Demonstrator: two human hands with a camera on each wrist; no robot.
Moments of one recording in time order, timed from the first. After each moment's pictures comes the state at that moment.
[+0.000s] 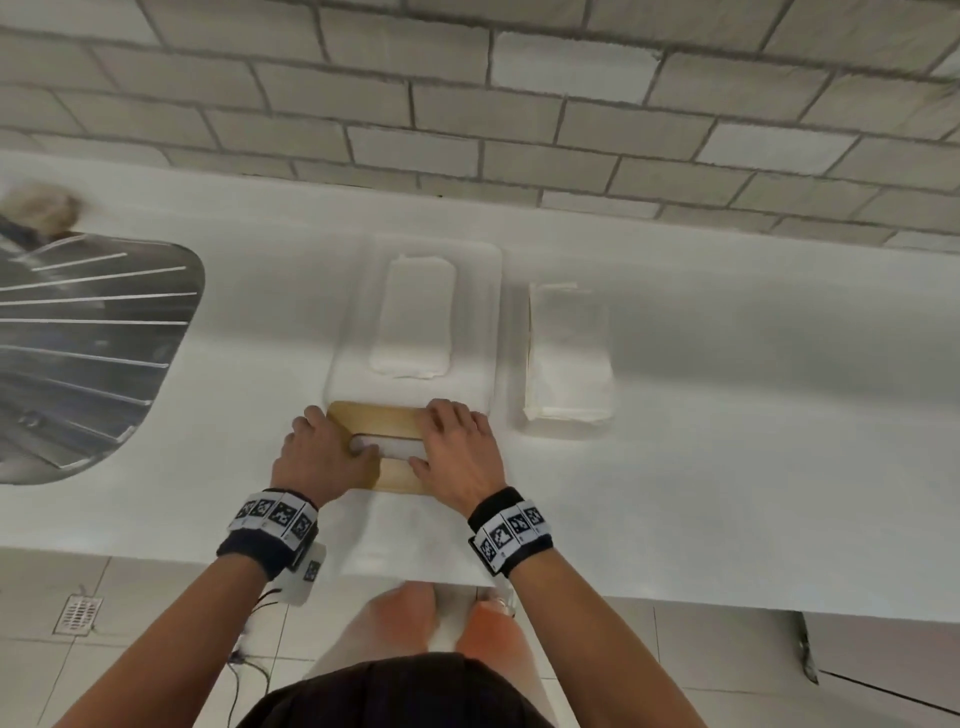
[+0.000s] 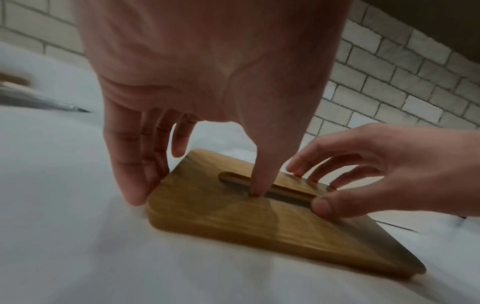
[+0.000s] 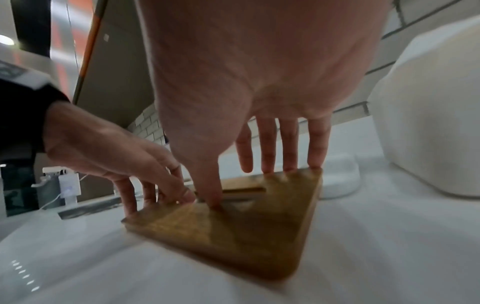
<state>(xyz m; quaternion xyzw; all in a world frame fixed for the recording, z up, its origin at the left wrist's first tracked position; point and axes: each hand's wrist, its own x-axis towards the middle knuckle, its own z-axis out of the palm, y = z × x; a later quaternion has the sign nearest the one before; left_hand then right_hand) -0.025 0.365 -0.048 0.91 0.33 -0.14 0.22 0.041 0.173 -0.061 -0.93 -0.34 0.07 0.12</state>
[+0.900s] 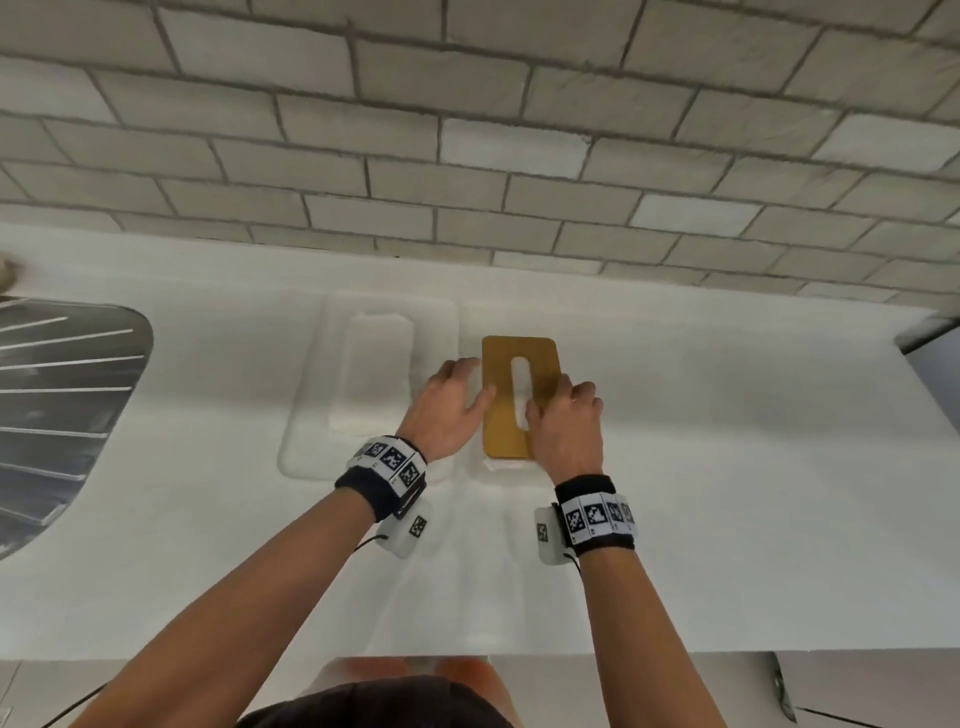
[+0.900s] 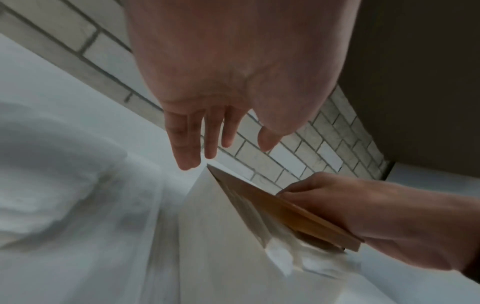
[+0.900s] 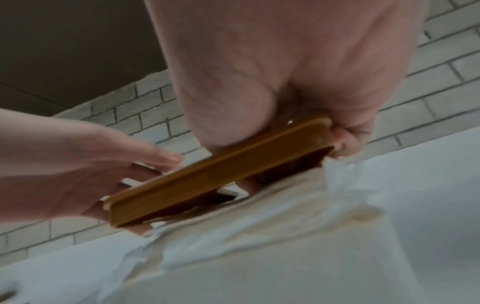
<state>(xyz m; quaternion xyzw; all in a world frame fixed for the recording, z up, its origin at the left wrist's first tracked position) 0.136 0.241 0.009 0.92 0.02 -0.02 0.39 0.162 0.052 -0.003 -0.99 -0.02 0.02 0.14</state>
